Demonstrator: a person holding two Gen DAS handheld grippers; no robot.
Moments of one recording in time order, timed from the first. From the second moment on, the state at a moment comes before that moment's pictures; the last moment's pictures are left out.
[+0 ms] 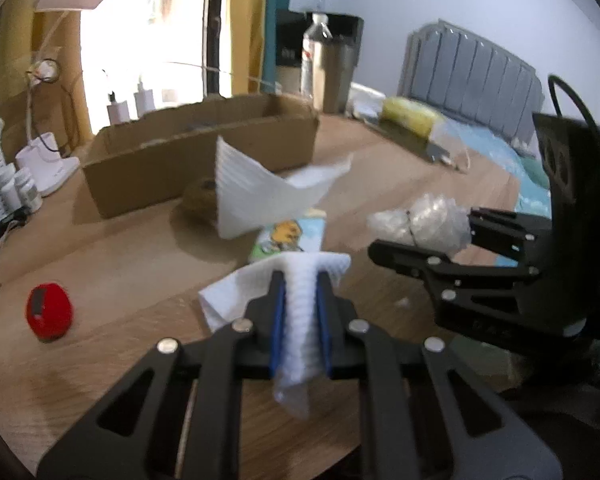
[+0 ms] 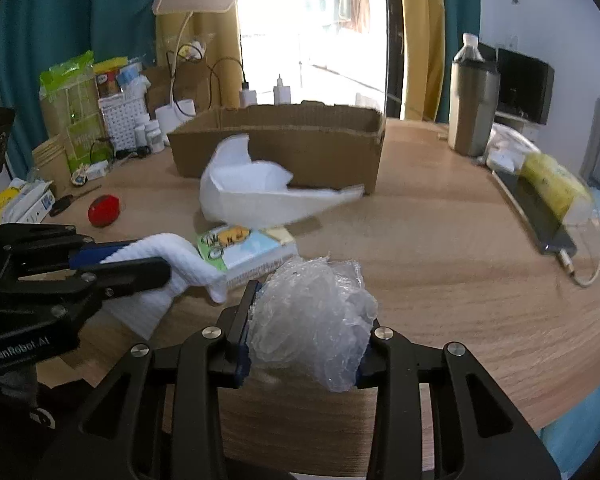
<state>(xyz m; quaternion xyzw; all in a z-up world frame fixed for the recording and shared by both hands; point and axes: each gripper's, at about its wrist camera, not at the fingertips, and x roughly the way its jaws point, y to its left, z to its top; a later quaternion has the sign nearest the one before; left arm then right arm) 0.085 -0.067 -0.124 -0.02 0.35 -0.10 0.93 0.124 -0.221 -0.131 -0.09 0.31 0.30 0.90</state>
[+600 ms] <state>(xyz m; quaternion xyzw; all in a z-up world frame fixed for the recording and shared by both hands) 0.065 -0.022 -0.075 -0.06 0.26 -0.07 0.96 0.116 -0.210 -0.088 -0.11 0.26 0.29 0.91</state>
